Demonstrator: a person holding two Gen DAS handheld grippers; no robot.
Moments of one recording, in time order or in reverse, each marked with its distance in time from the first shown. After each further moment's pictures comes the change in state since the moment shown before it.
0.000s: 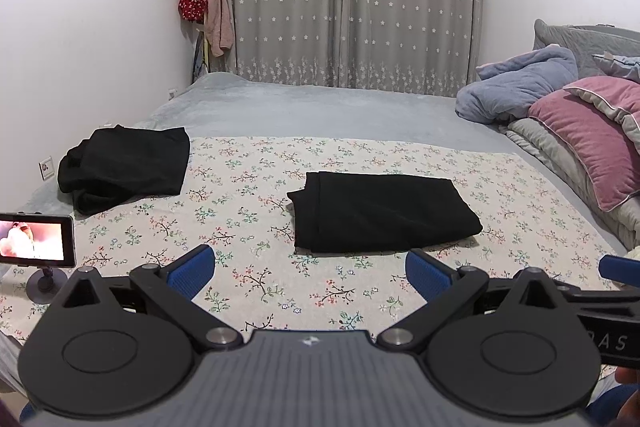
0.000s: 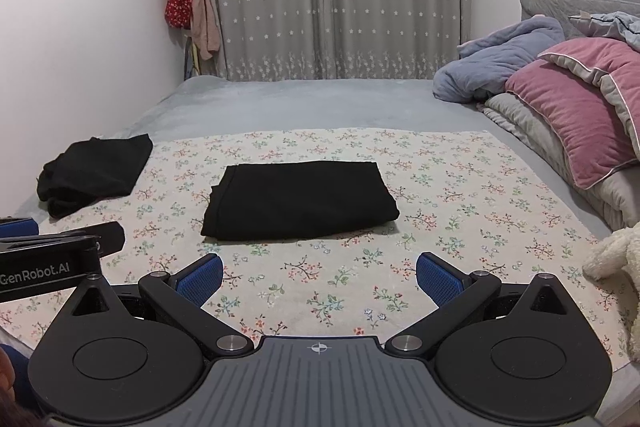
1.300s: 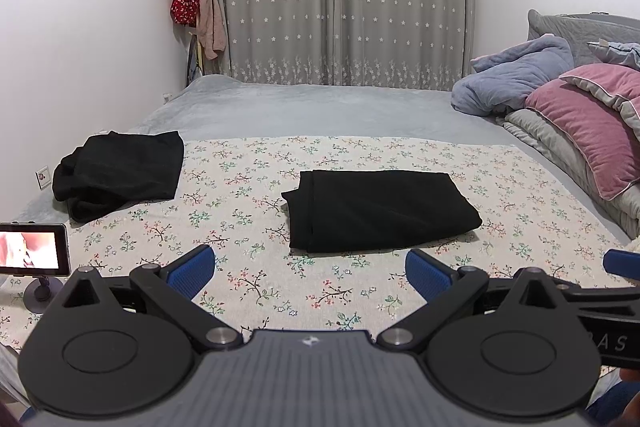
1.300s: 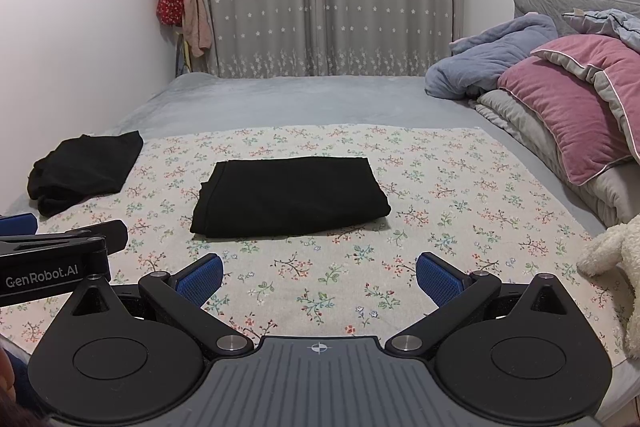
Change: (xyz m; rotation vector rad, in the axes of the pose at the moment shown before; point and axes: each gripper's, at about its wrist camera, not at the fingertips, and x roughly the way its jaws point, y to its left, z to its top) left arm 0.004 -0.007 0.000 0.031 0.002 0.000; right arm 0.005 -0.002 -0.003 0.004 0.005 -0.028
